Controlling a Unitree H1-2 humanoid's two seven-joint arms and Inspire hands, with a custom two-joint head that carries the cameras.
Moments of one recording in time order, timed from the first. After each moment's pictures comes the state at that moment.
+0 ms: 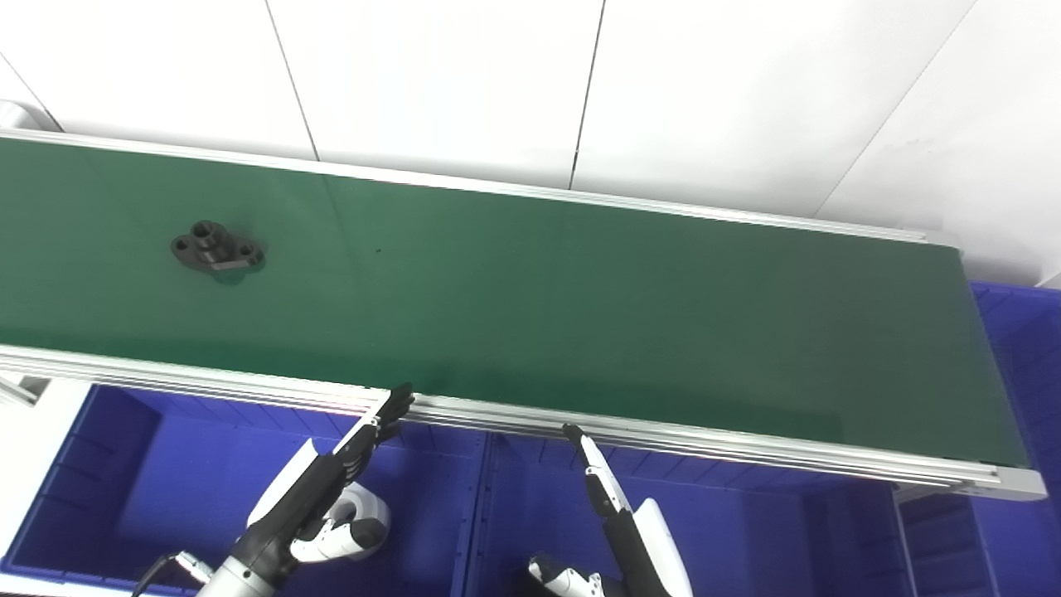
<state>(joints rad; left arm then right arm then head) 0.47 0.30 -0.17 -0.10 0.02 -0.43 -0.31 0.50 -0.09 0.48 -0.04 -0.52 -0.36 -0.15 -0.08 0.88</state>
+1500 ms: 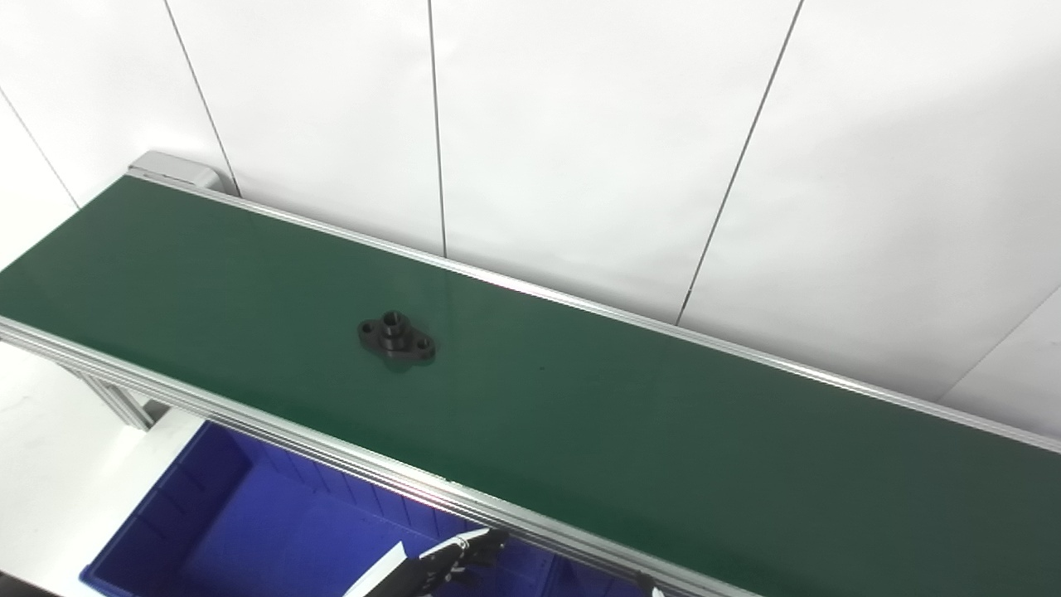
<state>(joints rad) 0.41 0.34 -0.34 0.07 0.08 -0.43 -0.05 0.39 -0.16 0.61 0.17 -0.49 -0.42 -0.39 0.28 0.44</state>
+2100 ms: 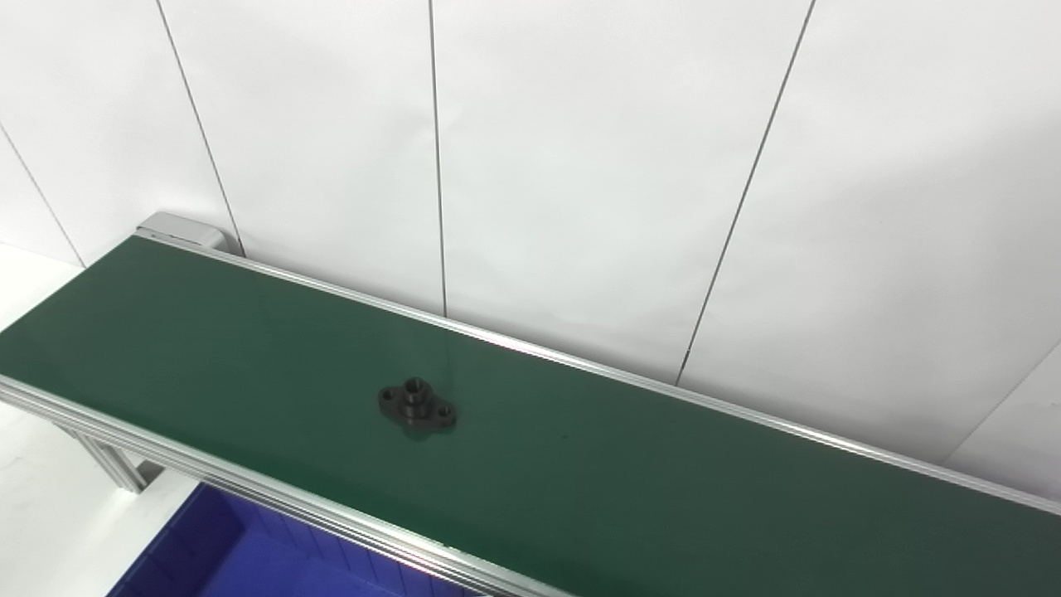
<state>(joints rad) 0.38 0.38 -0.46 0.08 0.12 -0.43 0.12 0.41 -0.17 0.61 -0.02 -0.46 -0.42 -0.43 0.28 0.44</state>
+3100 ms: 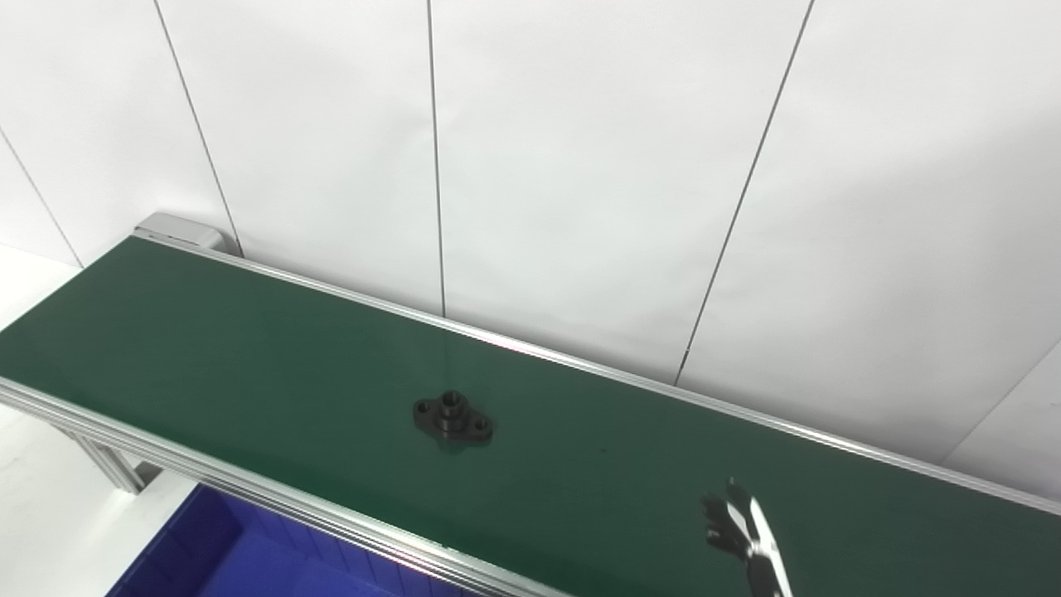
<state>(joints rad) 0.35 0.47 -0.58 0.08 0.12 -0.43 0.28 0.23 -0.07 0.42 -0.26 -0.51 -0.34 -0.23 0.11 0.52</state>
